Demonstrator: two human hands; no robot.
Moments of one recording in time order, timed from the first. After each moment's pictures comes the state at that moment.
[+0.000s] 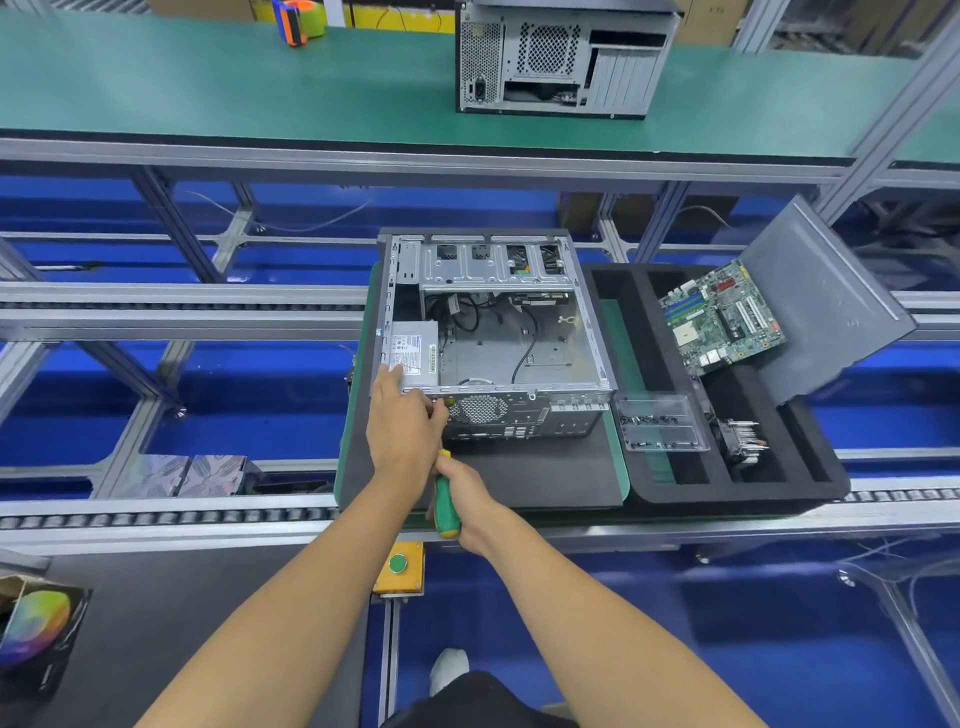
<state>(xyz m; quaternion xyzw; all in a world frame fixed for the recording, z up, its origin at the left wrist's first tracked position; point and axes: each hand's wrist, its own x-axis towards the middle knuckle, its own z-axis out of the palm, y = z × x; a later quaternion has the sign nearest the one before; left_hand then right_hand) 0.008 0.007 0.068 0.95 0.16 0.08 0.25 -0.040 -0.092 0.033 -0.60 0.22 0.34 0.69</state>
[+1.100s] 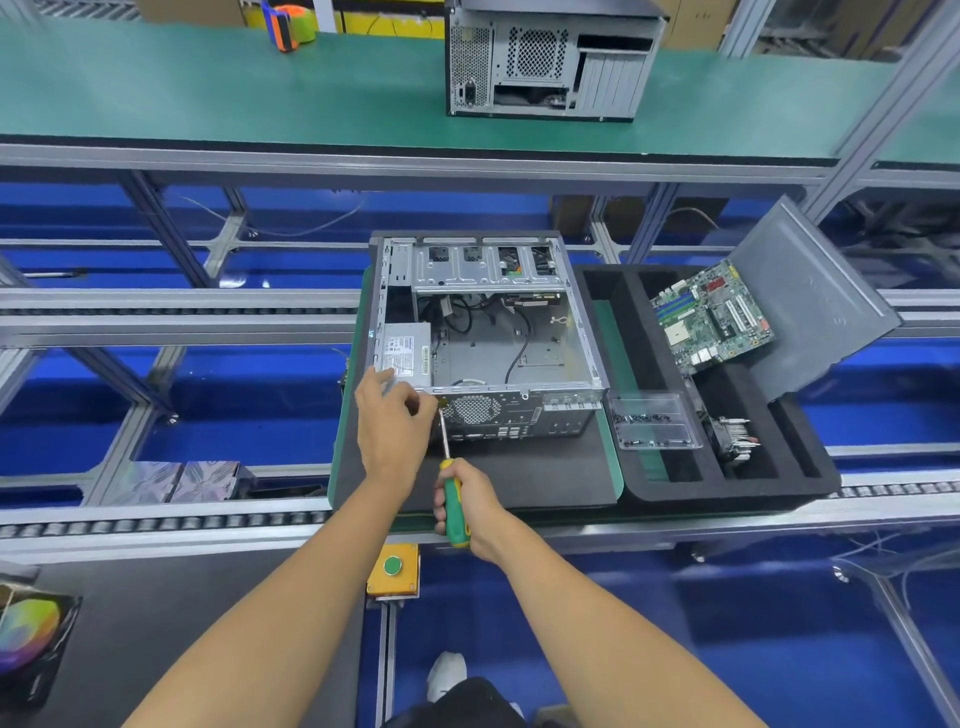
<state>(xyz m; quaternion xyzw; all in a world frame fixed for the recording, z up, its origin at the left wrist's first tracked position) 0.006 0.012 0.060 0.90 0.16 0.16 0.37 -0.046 -0.110 0.034 -0.54 0.26 0.34 0.72</state>
